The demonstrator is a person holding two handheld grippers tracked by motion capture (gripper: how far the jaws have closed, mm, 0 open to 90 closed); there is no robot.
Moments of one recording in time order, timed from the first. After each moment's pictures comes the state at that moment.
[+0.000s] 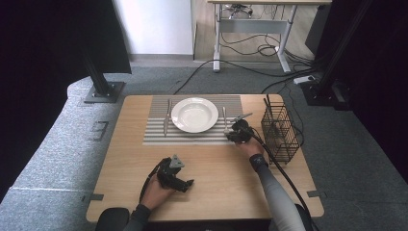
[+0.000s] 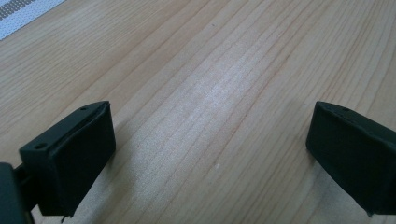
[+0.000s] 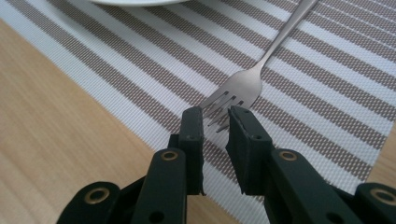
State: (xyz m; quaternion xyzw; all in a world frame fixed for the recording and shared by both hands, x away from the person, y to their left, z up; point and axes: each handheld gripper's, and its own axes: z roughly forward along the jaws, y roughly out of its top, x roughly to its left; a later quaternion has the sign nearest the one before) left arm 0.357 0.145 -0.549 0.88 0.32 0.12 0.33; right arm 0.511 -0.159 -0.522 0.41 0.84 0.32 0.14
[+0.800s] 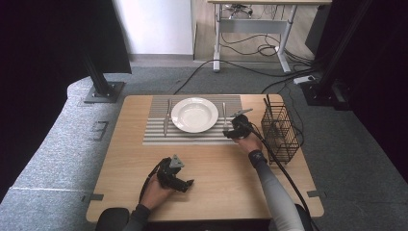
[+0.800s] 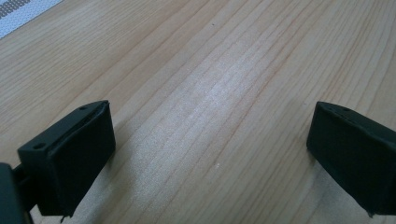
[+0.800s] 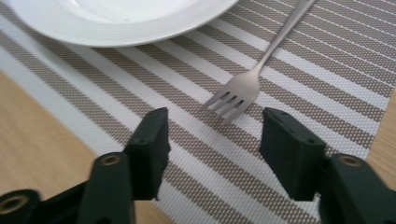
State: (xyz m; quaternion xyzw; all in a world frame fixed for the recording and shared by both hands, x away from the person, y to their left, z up) left arm 0.358 0.145 -0.549 0.88 0.32 0.12 0.33; right arm 0.523 -0.156 -0.513 0.42 0.83 0.34 0.15
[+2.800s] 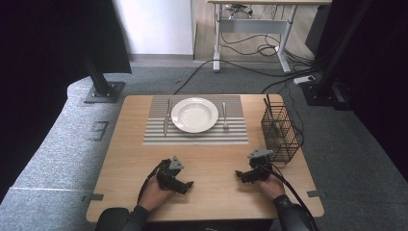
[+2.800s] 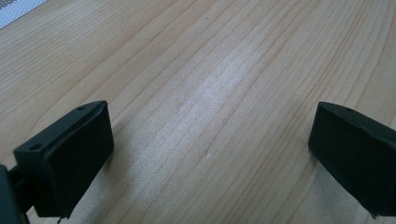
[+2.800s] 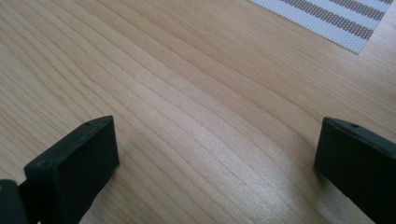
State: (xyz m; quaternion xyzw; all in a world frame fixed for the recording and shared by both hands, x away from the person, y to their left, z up) left arm 0.352 0.146 -0.549 0.88 0.32 0.12 0.33; right arm 0.382 -0.210 -0.557 0.39 0.84 0.35 0.16
